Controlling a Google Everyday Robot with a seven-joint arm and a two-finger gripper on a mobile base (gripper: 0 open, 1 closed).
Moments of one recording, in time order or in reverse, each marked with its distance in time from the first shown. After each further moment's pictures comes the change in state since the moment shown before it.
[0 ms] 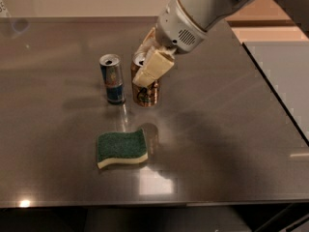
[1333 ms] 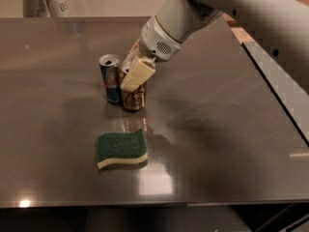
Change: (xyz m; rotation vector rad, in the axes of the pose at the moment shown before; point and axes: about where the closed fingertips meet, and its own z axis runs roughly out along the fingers) arm 0.002 -0.032 0.061 -0.049 -0.004 0.011
